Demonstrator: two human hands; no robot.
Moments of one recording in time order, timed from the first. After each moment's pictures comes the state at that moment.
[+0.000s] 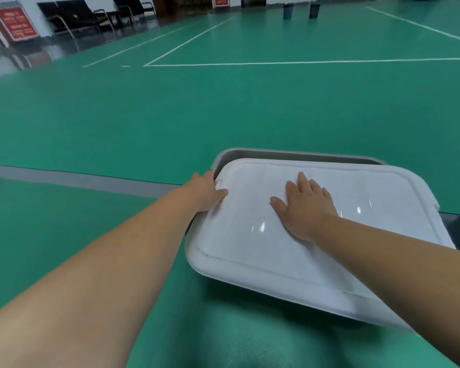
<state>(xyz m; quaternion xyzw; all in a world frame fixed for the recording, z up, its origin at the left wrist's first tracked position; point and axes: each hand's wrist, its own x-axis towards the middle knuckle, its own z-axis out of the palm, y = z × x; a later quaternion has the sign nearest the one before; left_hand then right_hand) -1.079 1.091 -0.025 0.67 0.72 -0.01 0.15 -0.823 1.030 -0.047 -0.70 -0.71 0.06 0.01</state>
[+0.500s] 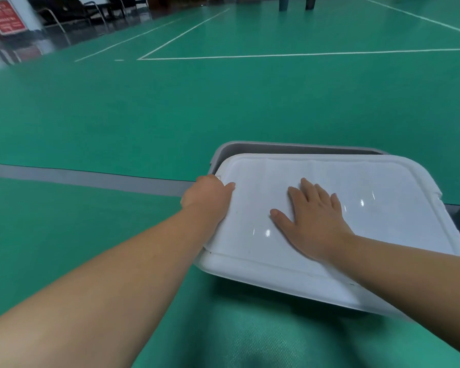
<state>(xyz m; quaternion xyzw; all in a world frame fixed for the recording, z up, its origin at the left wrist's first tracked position) -1.052 1.059 -0.037 0.64 0.76 0.03 0.06 -0.824 0.984 -0.054 -0.69 -0.72 0.04 0.05</state>
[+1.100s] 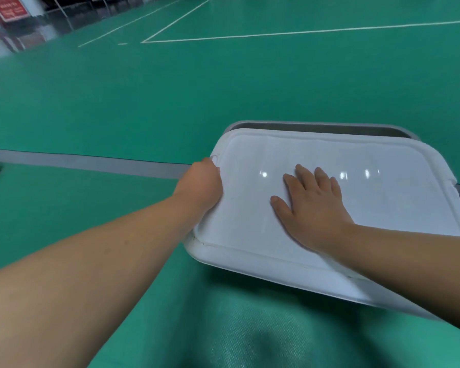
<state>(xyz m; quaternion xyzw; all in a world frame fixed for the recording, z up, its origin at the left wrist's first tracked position) -1.092 1.037 -0.041 0.68 0.73 0.08 0.02 -0.853 0.966 -0.062 -0.67 -0.74 0.02 0.04</state>
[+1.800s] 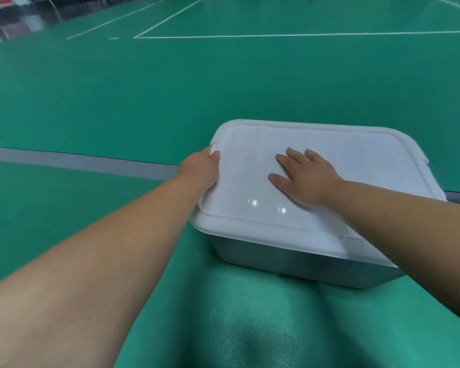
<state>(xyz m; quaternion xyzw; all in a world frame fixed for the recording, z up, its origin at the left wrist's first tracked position) -1.084 1.103 -0.049 0.66 0.74 0.08 0.13 -0.828 1.057 -0.050 -0.65 -0.76 0.08 -0.02</state>
